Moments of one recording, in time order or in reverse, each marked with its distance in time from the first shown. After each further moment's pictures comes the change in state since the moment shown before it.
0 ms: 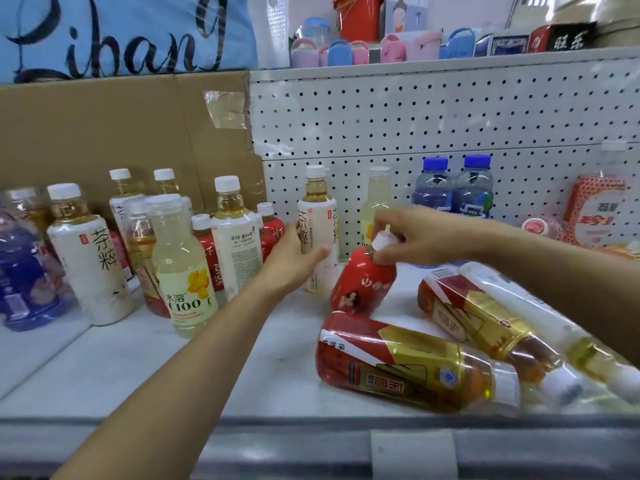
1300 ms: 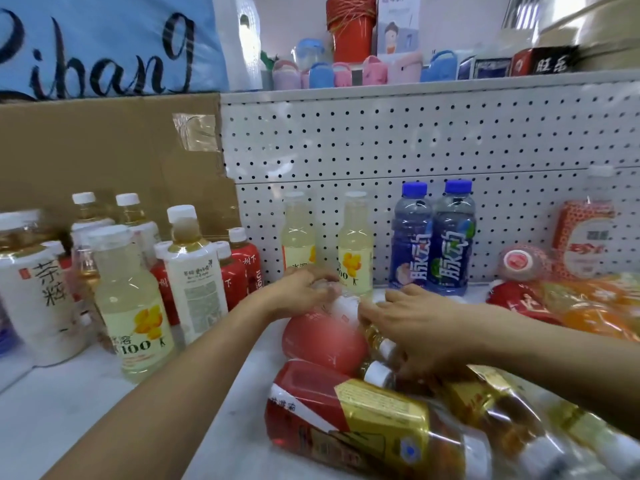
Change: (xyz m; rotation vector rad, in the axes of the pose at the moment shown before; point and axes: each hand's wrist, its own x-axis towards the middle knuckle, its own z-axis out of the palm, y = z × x) left_hand 0.058 -0.007 0.040 0.444 -0.359 0.112; right_hand -0.019 0.042 0.036 -0.553 -0.216 -0.202
